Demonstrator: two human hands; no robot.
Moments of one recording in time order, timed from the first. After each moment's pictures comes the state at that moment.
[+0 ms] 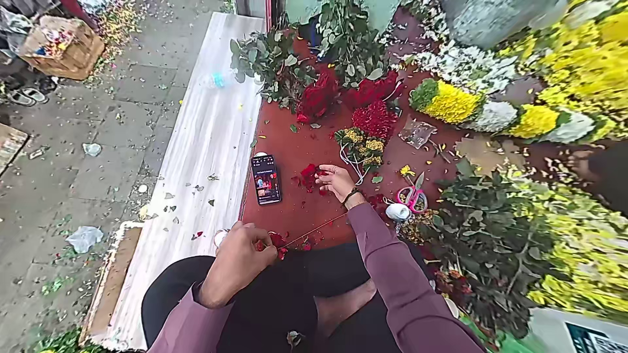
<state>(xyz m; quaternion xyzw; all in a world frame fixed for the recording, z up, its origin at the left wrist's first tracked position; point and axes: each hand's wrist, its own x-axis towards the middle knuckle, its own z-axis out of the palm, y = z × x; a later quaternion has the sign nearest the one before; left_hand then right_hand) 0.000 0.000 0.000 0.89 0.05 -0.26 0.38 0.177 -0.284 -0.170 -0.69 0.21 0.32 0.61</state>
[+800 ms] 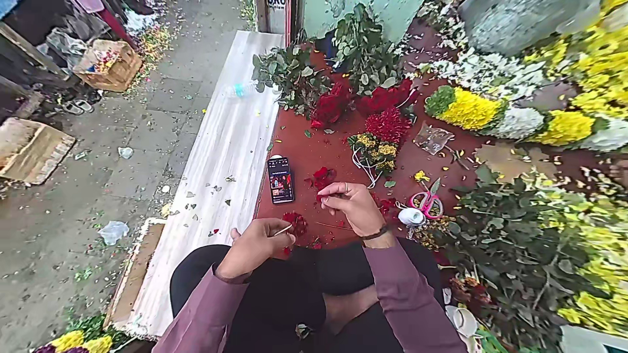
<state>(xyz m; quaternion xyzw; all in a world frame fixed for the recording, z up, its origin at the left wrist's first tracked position) 0.003 -0.001 0.014 0.69 0.14 -0.32 0.63 0.108 -0.256 -0.042 -0.67 -0.03 0.25 0.70</state>
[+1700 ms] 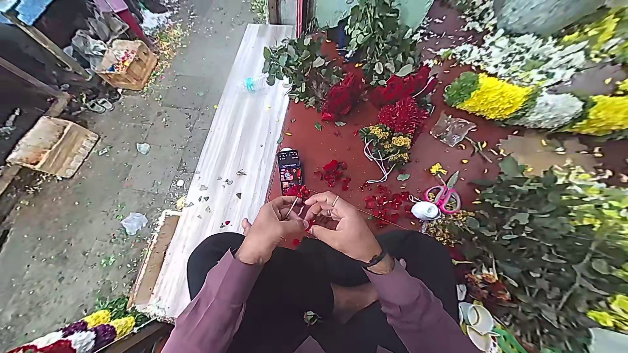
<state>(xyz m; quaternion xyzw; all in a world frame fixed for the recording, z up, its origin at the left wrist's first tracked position) 0.005 -0.019 0.015 0.61 0.21 -0.21 0.74 0.047 -0.223 -0.010 -0.69 -0.19 0.24 0.66</state>
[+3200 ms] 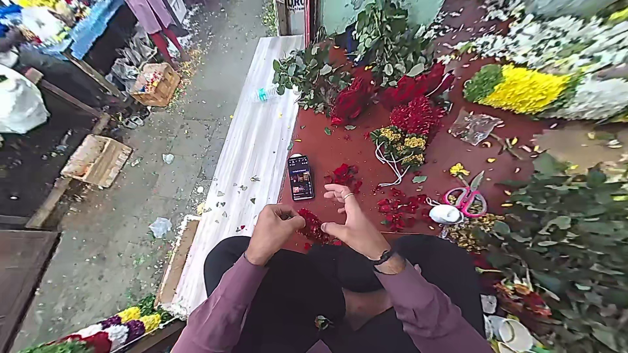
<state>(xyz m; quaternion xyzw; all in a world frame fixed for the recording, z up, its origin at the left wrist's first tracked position) 0.011 -0.005 0.019 0.80 0.18 -0.18 0.54 0.057 -0.226 -0.030 -0.76 -0.09 0.25 0.59</state>
